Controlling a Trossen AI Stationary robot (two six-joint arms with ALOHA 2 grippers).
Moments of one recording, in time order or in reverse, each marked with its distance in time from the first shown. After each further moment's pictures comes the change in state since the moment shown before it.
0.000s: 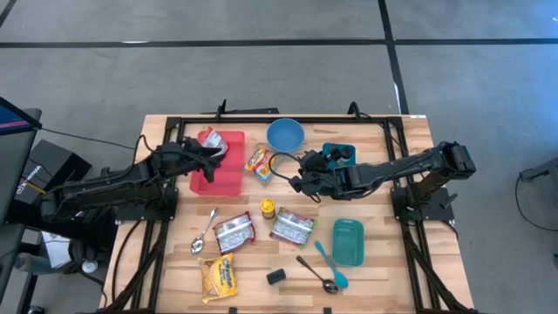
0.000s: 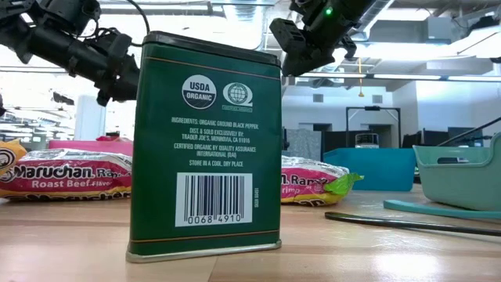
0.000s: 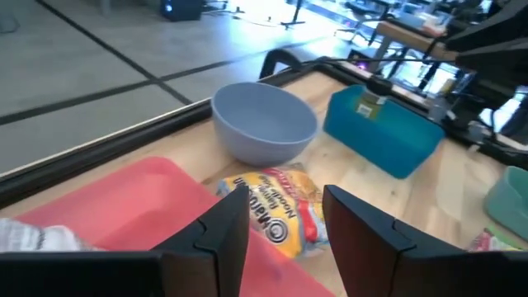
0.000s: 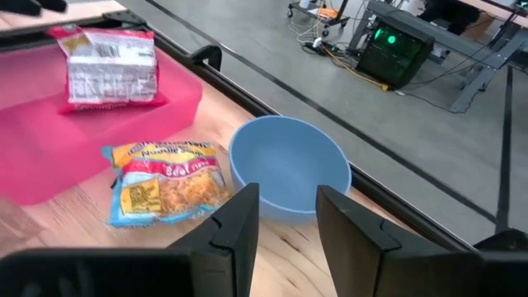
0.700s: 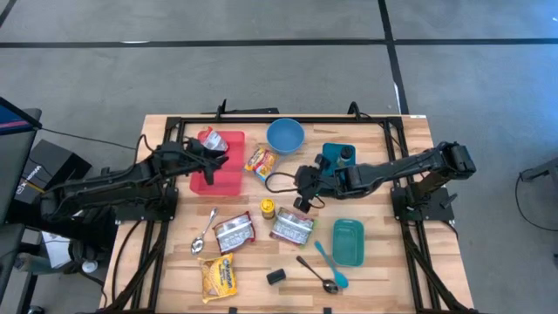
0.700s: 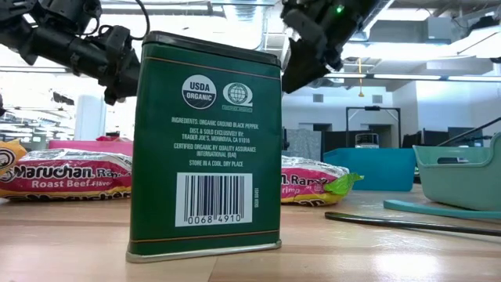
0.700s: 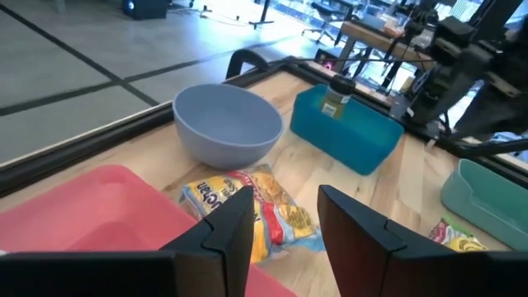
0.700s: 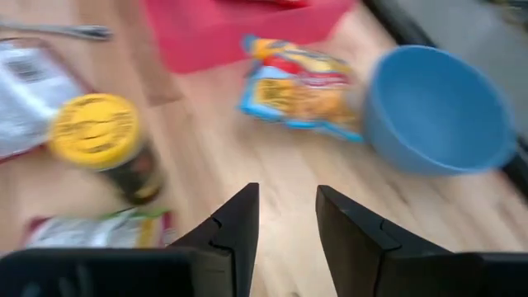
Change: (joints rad) left arm 0.000 0.033 0.000 0.060 0.102 0.000; right arm 0.003 0.000 0.000 -0.053 -0.474 -0.155
